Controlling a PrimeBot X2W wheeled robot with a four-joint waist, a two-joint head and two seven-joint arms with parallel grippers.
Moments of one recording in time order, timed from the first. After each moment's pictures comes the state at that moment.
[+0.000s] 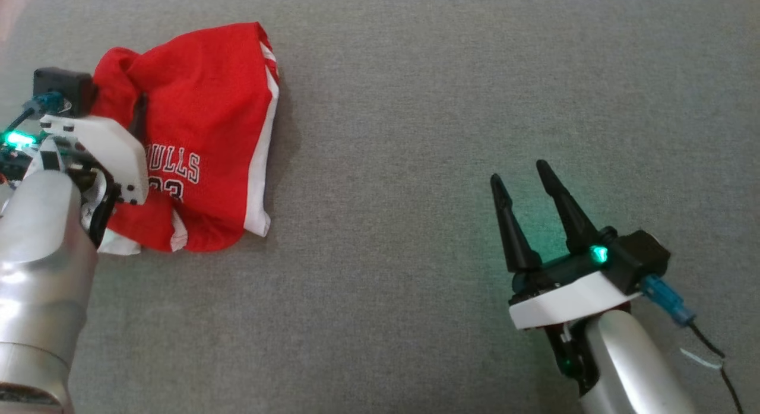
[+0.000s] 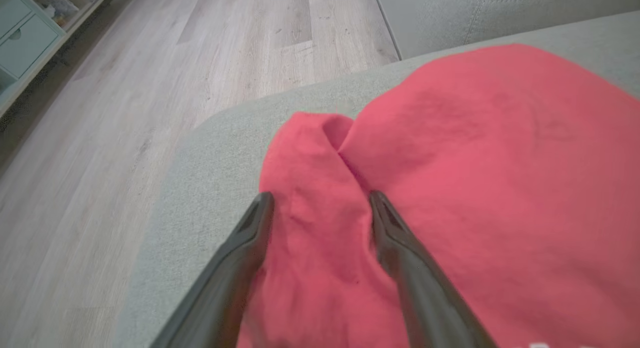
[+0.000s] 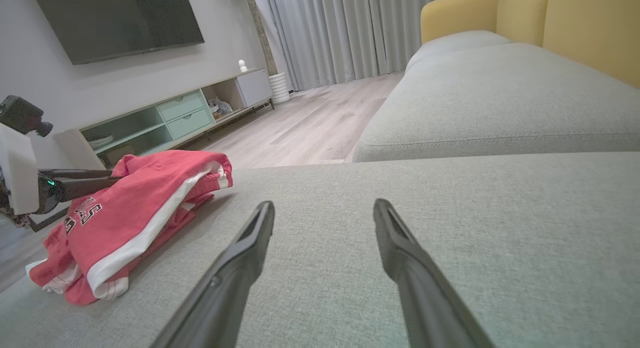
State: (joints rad) left arm -0.87 0.36 -0.36 0.95 -0.29 -0.13 0.15; right arm -0.18 -0.05 0.28 0.19 0.20 0.13 -0.25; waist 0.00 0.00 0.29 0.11
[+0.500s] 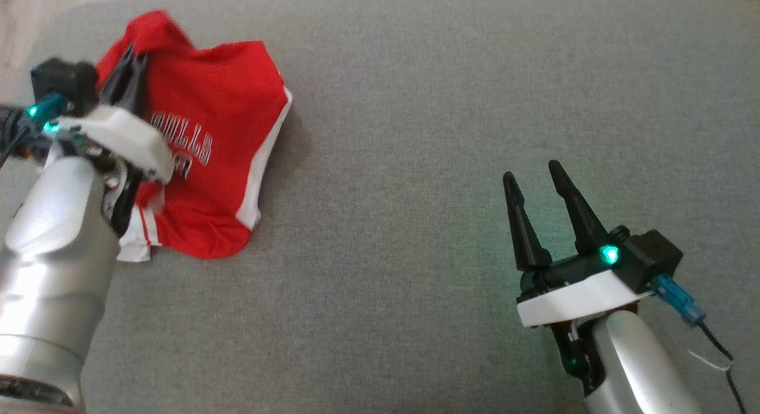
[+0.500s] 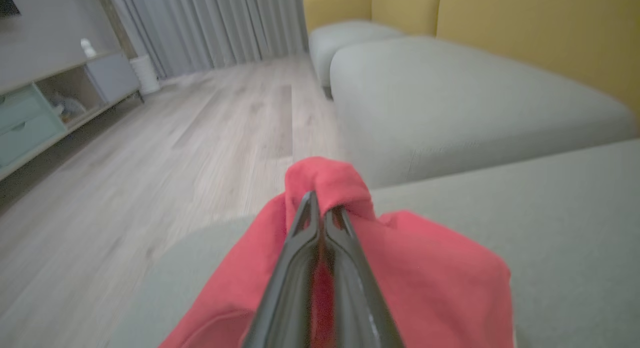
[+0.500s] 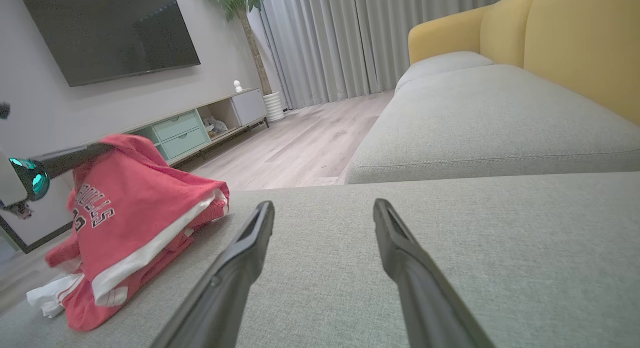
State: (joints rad) left arm -0.88 0.34 -0.47 0.91 -0.44 -0.13 -0.11; right arm -0.18 -0.05 0.25 0.20 0.24 0.13 -0.25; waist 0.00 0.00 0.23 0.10
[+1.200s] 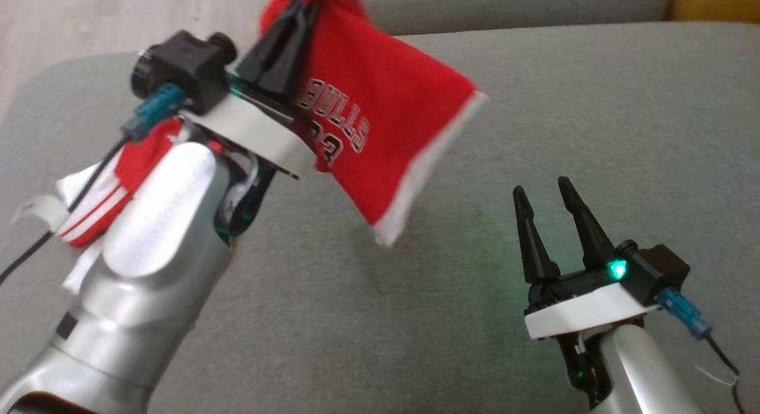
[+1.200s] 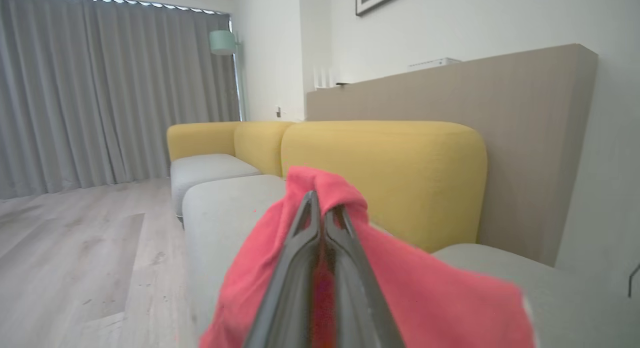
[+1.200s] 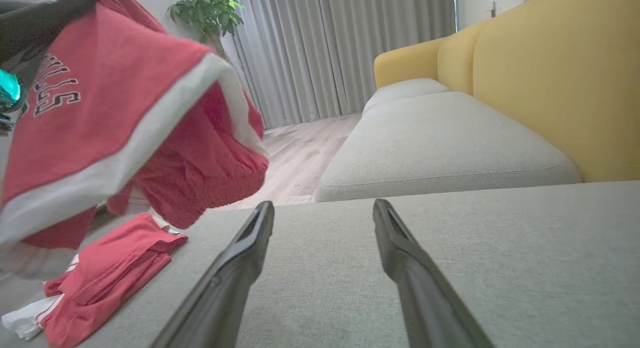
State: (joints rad) left arm -0.80 0.25 -0.60 0.31 -0.56 -0.09 -0.05; right arm -0.13 -0.05 0.23 0.21 0.25 0.13 -0.25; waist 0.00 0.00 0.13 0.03
